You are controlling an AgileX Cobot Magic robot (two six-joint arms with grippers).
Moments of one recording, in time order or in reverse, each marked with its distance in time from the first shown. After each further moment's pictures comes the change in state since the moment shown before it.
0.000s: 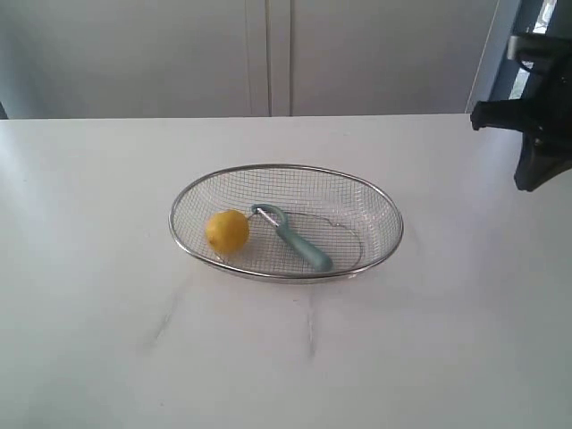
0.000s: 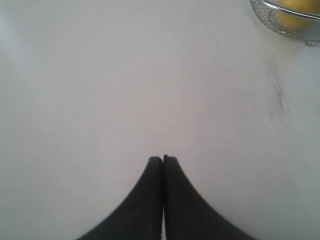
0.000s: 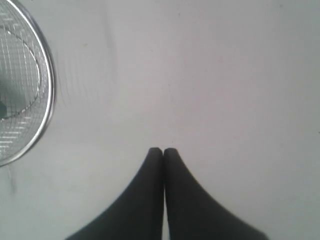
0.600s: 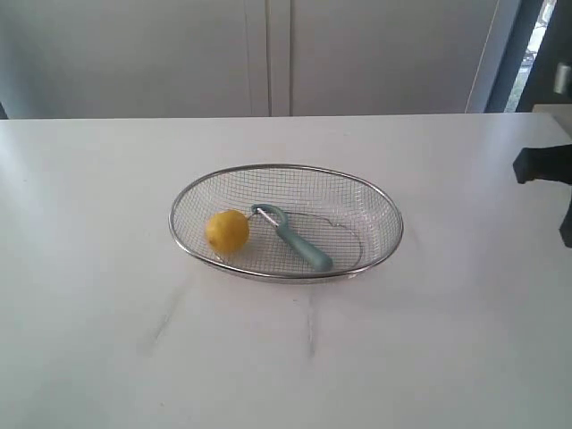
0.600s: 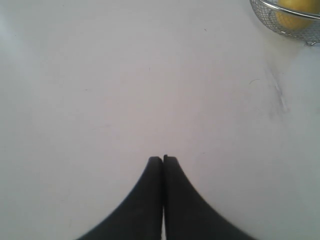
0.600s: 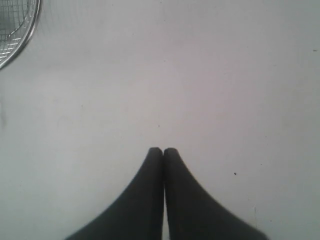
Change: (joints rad) left arm 0.000 0.000 0.000 0.000 0.000 0.000; right arm 0.000 -0.346 0.324 0.000 0.000 -0.002
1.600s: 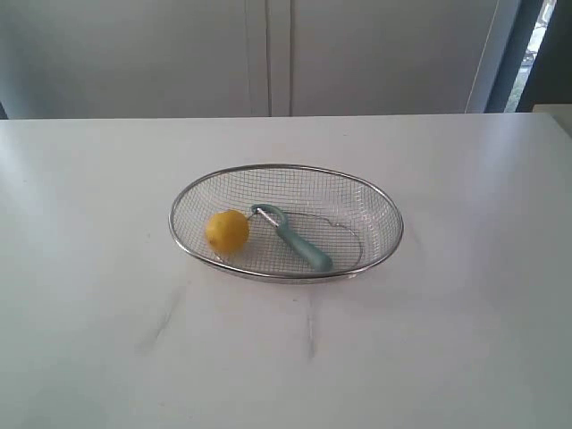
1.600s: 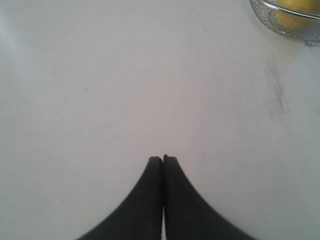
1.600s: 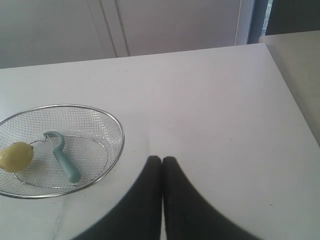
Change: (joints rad) left arm 0.000 0.000 0.000 0.000 0.000 0.000; right arm 0.000 -0.770 0.212 -0.007 -0.324 -0.021
